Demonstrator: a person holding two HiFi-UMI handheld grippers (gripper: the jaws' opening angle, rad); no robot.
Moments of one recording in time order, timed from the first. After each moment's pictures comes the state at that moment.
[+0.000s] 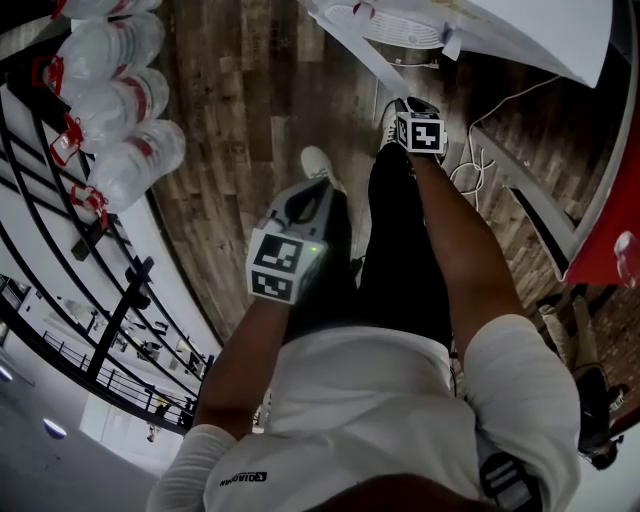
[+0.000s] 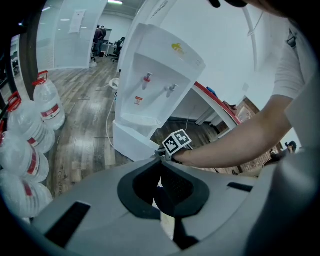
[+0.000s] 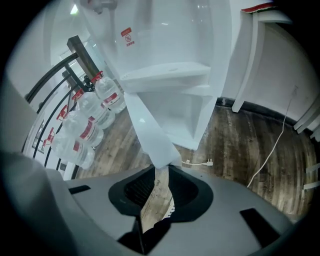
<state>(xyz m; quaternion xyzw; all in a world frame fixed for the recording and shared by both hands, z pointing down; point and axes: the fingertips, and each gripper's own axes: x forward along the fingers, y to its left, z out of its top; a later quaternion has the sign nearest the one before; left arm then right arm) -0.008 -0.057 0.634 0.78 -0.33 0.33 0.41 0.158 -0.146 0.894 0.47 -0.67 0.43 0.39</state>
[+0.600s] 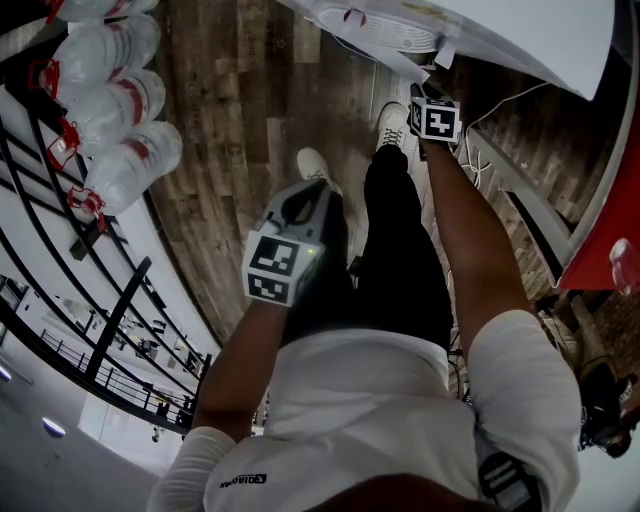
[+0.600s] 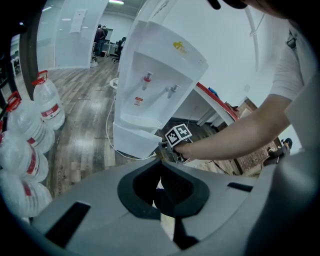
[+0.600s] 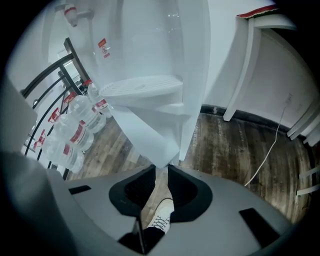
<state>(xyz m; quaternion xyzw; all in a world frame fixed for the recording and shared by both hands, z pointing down) -0.004 -0.069 0.636 0.78 -0.33 0.33 0.42 0.204 -0.195 0.893 0.50 -0.66 0.39 0.40</state>
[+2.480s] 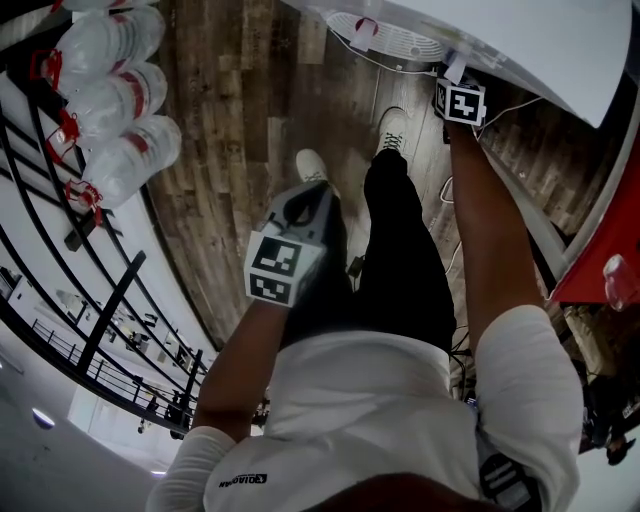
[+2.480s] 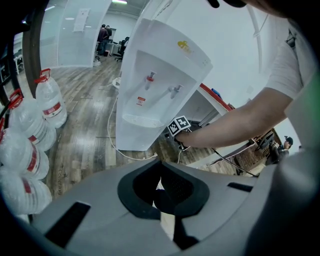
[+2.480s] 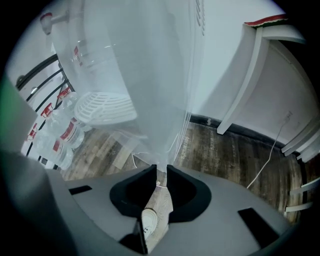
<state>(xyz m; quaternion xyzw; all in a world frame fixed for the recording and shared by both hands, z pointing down) -0.004 -0.074 0.642 0.77 -0.35 0.32 0.43 0.254 -0.264 0.891 0.52 -0.66 0.34 0.42</state>
